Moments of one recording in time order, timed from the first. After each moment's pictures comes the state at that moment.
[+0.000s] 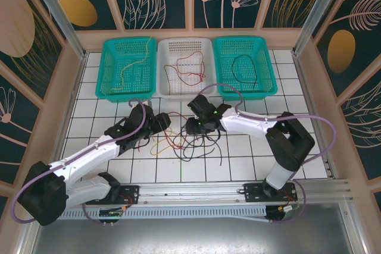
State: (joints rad) left arm -0.63 1.11 0.59 -0.22 -0.04 -0.91; right arm 0.87 1.69 1.06 -0.46 -0.08 0.62
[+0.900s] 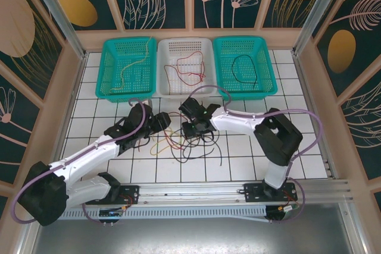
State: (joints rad) left arm -0.63 1.12 0.59 -0.18 0.01 -0.90; right arm 0.93 1.77 1.14 -0.54 -0.04 0.54
